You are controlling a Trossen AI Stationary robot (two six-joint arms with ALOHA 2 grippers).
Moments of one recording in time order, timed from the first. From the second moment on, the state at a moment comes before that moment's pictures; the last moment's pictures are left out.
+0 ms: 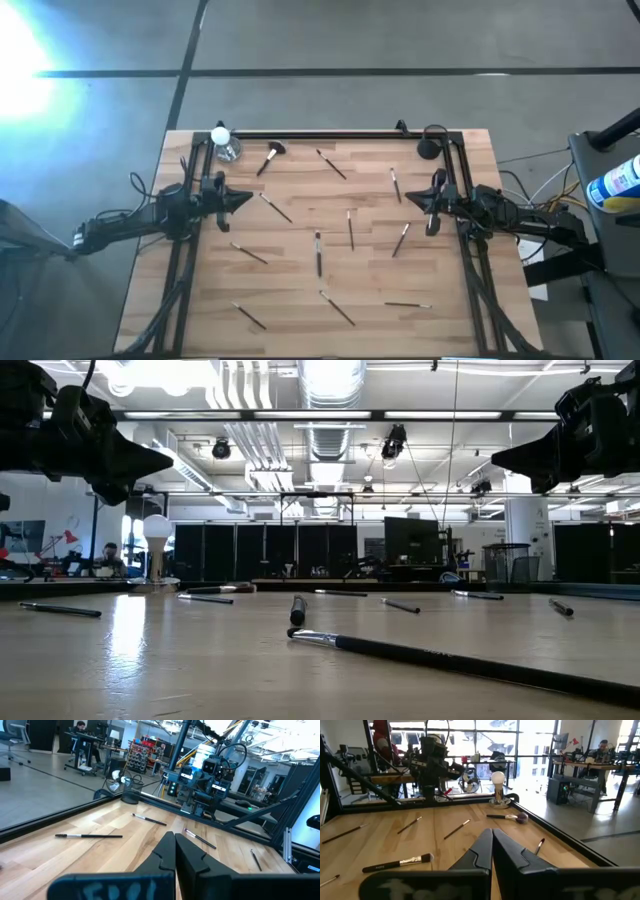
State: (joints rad) left arm 0.23 0.05 0.01 0.02 -0.02 -0.28; right arm -0.14 0.02 0.01 0.03 0.10 0.03
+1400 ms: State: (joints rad) left arm 0.23 0.05 0.01 0.02 -0.02 -0.28; right arm -0.36 1.22 0.80 -0.48 0.34 0.56
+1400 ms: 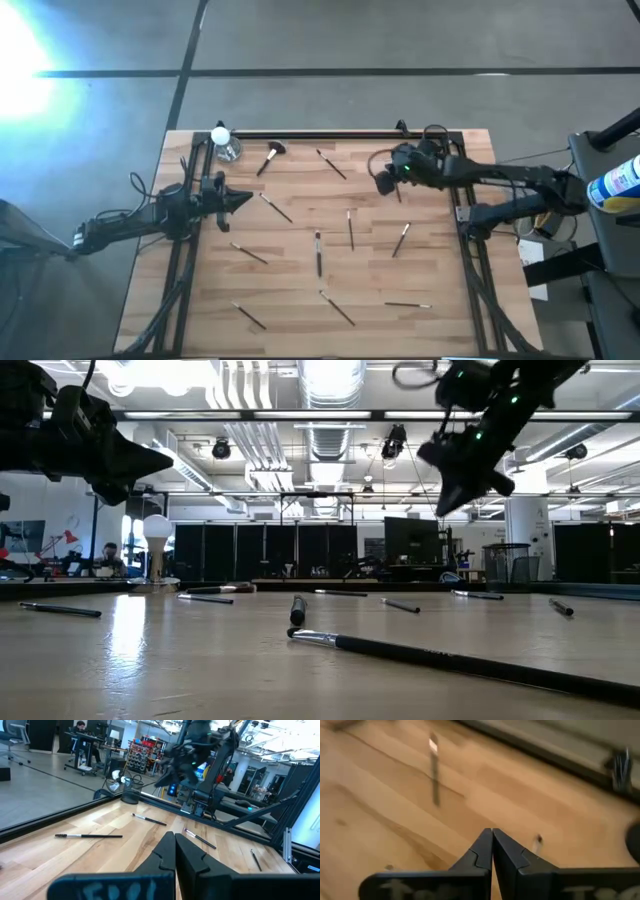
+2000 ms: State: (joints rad) left arm 0.23 0.05 0.01 0.02 -0.02 -0.28; right arm -0.62 1.55 0.94 -0.69 0.20 0.67
